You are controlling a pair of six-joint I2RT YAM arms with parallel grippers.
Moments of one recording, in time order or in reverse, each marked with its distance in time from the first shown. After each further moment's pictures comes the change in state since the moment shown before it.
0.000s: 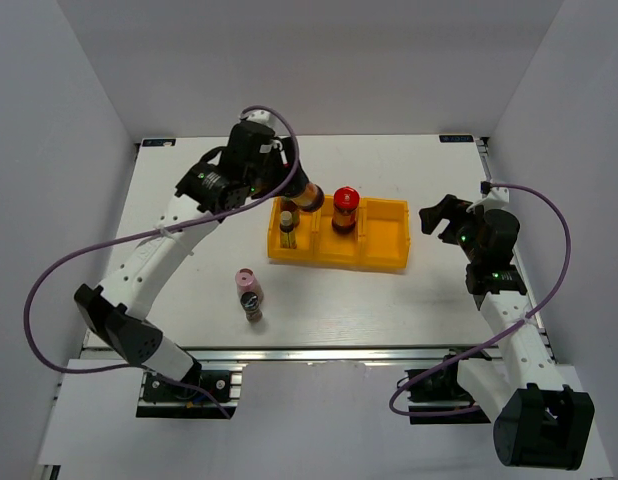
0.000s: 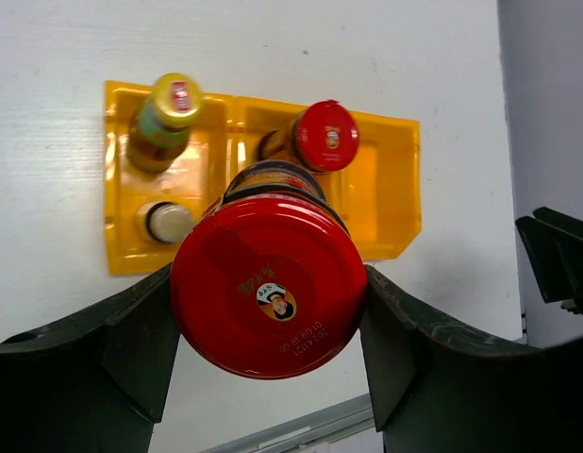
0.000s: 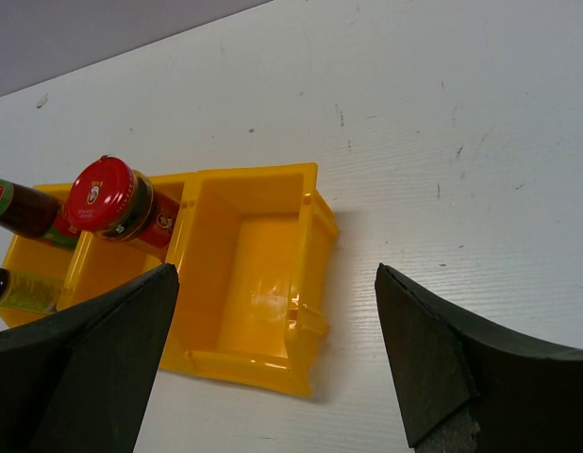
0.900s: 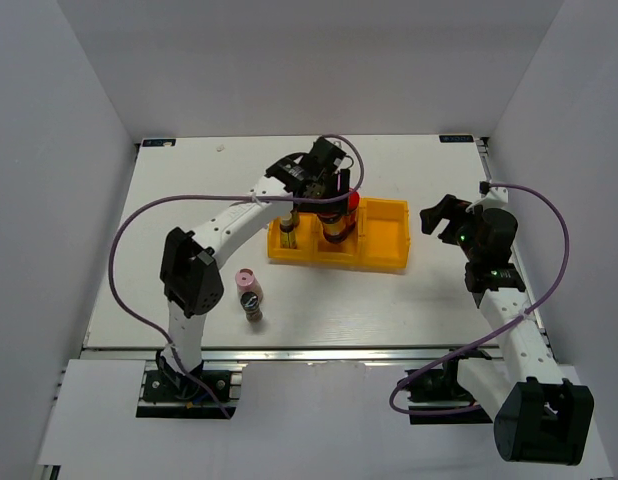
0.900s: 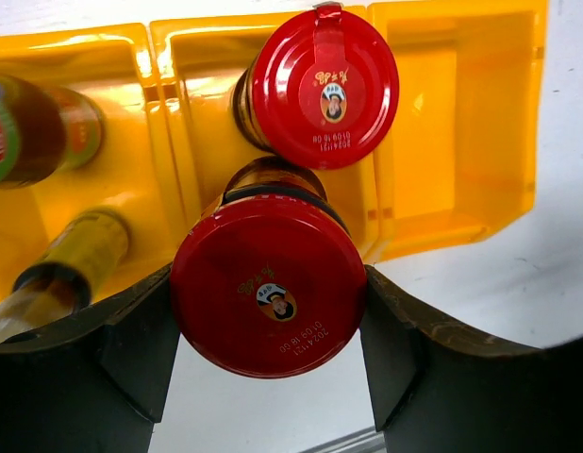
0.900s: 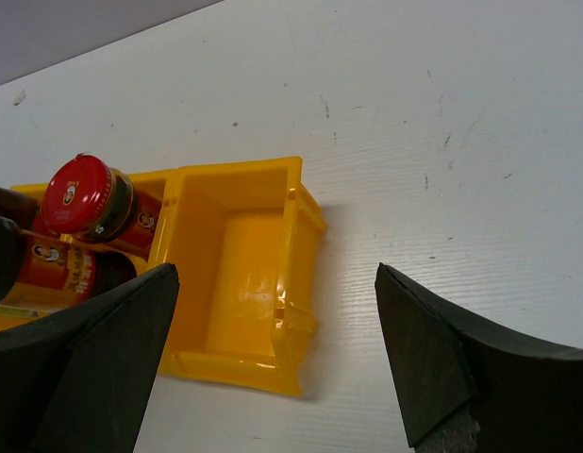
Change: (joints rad) left arm -0.145 0.477 0.224 -0.047 0.004 0.092; right arm 0.000 0.026 0.000 0.000 0.023 -0.004
